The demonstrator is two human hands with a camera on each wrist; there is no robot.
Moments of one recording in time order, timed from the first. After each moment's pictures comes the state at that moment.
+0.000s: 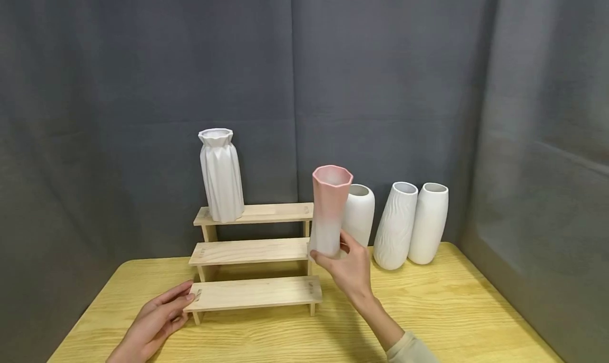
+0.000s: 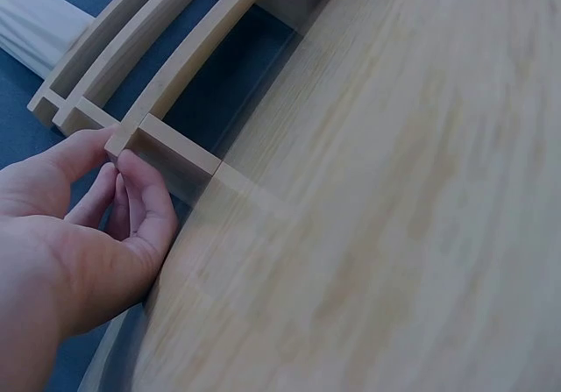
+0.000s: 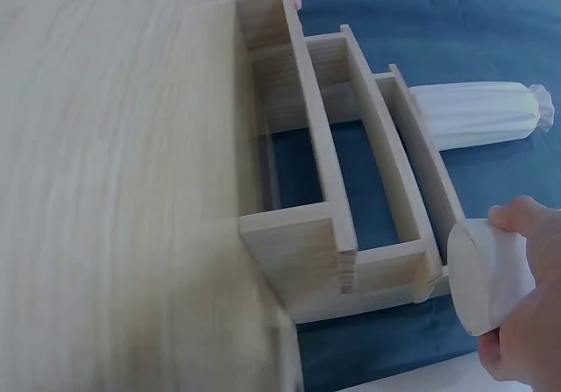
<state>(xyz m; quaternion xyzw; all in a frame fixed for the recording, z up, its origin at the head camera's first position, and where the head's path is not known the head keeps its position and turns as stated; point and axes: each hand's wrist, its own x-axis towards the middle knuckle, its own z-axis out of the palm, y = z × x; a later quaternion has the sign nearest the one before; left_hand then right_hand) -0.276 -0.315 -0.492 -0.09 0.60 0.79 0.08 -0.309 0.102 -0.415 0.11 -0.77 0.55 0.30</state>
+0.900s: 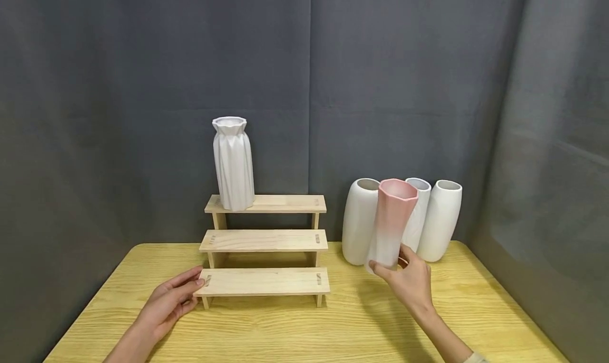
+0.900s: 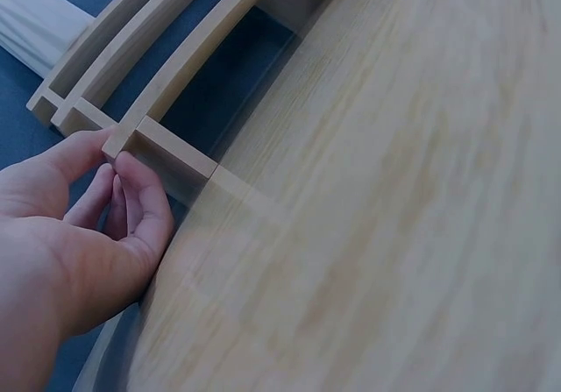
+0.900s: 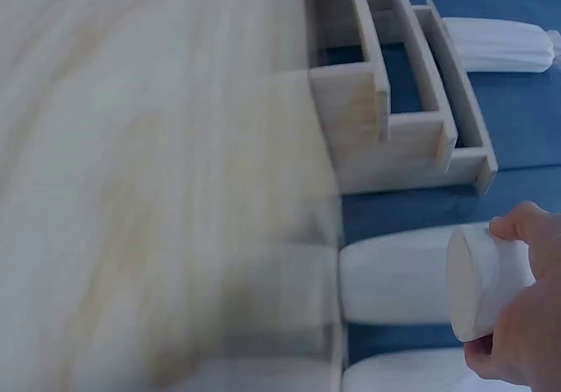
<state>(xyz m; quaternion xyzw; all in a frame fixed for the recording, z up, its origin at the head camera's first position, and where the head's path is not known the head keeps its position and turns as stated) -0.272 -0.315 -0.495 -0.06 0.57 0.81 0.06 -0.286 0.199 -0.435 0.03 -0.83 0.48 0.27</state>
